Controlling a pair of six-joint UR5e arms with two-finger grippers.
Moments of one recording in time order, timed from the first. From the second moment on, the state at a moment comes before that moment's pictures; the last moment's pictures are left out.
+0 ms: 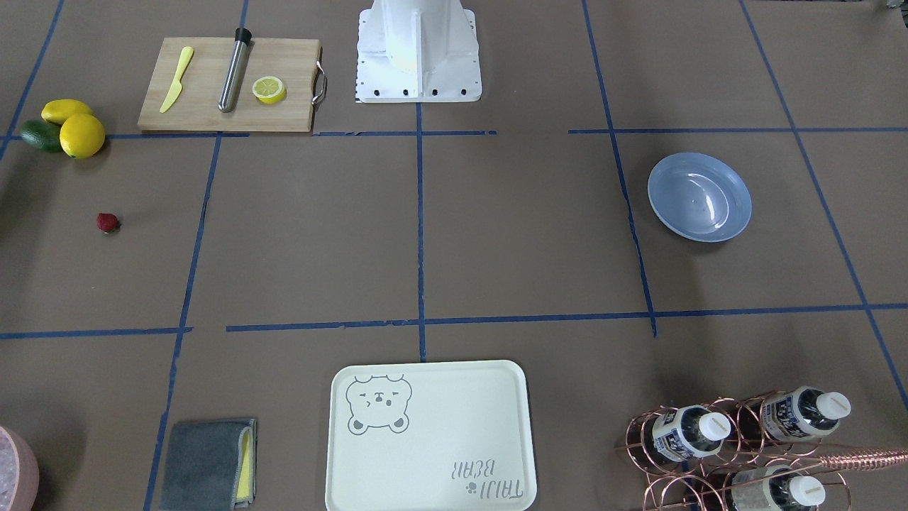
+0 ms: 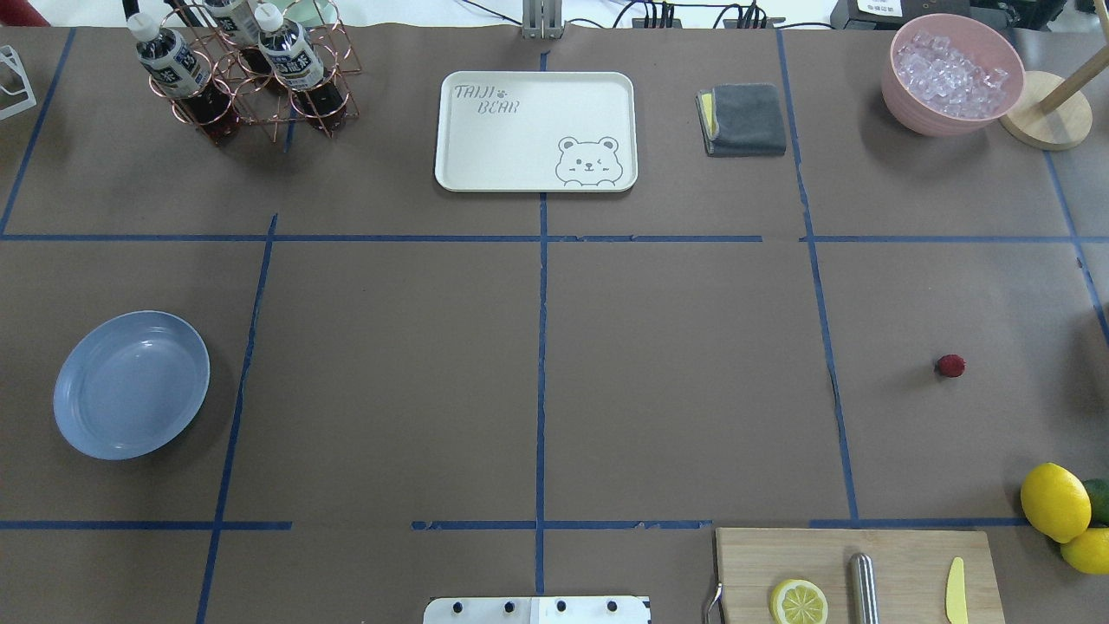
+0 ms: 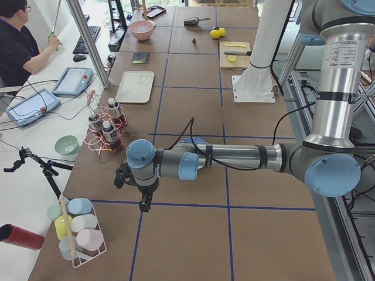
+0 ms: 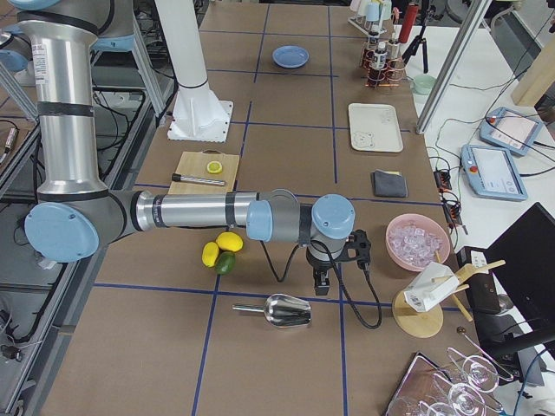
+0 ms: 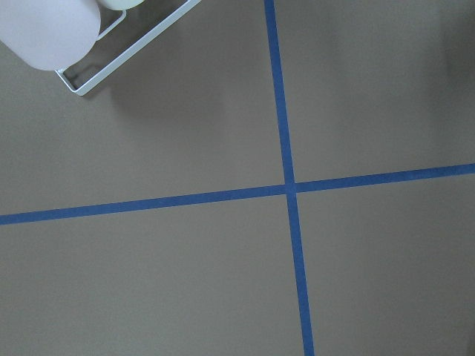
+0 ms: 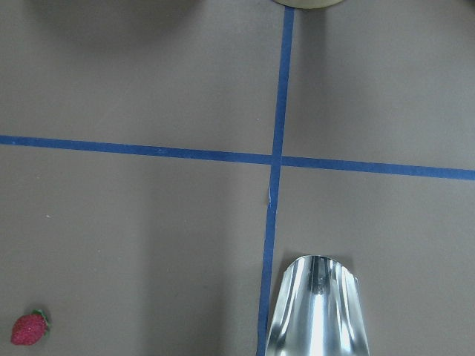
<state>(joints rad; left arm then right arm) -1.56 -1.63 -1.52 -1.67 -2.34 0.05 1.60 -1.56 1.63 -1.65 2.41 -0.09</state>
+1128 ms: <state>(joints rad) -1.35 -1.48 -1.53 -2.26 -2.34 -0.57 1.58 -1.53 1.68 -1.65 2.42 -0.07</state>
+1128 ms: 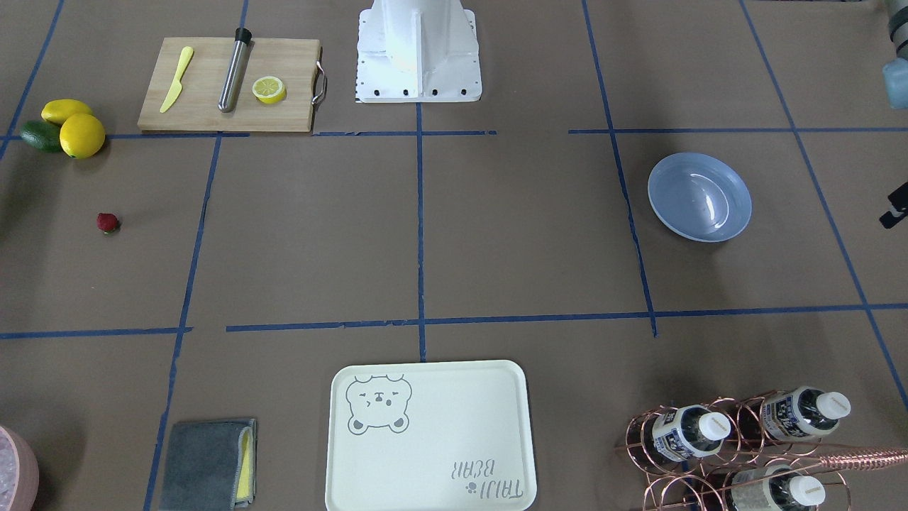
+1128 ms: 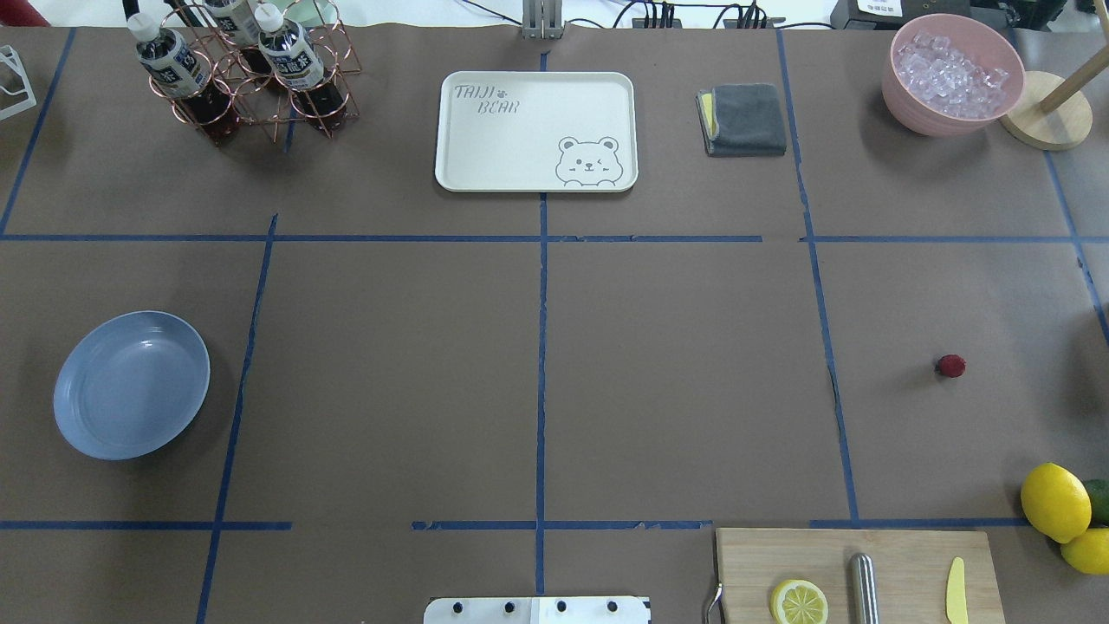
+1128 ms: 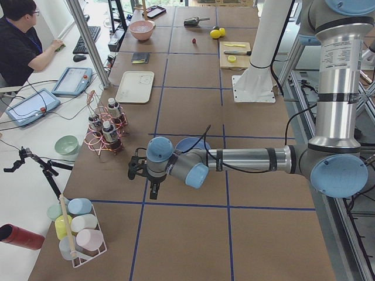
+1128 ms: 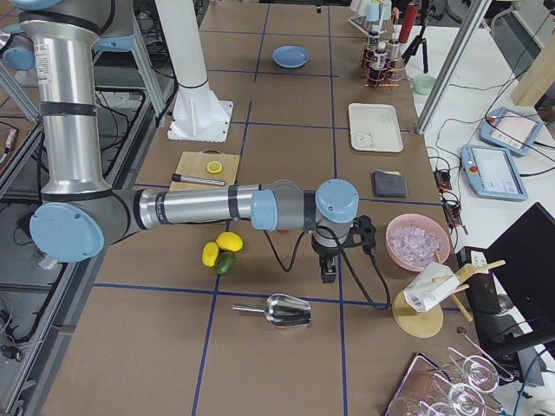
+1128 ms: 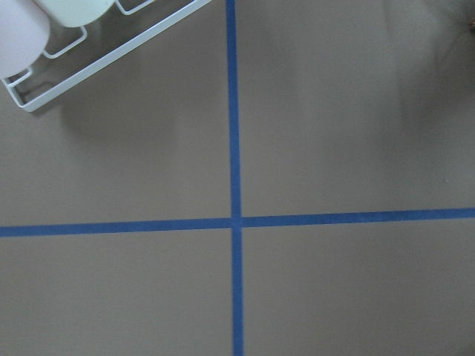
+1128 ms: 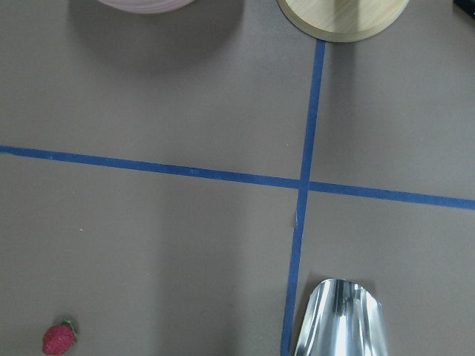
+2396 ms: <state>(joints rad) -0.89 -1.35 -1.61 -2.60 -2.11 -1.22 1.57 -1.50 1.69 -1.65 2.46 -0.07</state>
